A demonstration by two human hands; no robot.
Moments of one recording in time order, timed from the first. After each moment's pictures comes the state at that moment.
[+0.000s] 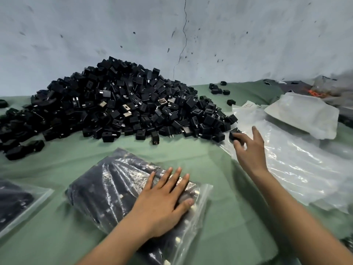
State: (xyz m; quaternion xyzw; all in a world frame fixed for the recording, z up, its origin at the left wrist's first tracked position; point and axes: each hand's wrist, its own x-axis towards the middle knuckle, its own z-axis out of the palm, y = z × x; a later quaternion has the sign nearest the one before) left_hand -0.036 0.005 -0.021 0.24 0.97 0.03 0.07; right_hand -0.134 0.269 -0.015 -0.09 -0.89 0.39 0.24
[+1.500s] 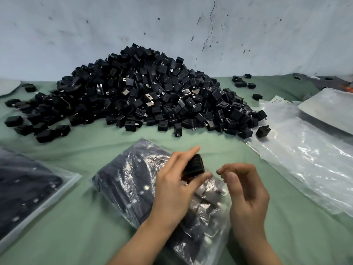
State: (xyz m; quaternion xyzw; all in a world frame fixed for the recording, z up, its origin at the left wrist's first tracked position) left_hand -0.028 -0.003 -0.013 0.16 0.80 0.52 -0.25; right_hand -0.014 0.132 -0.014 0.14 -0.68 0.64 0.32
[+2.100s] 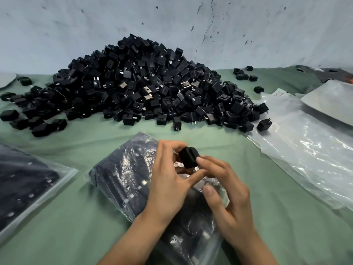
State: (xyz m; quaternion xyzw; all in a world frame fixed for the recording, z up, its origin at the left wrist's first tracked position) left_hand -0.032 -0.007 -0.014 0.13 0.77 0.57 -0.25; right_hand -0.010 0.129 -0.022 0.26 -0.77 0.53 0.27
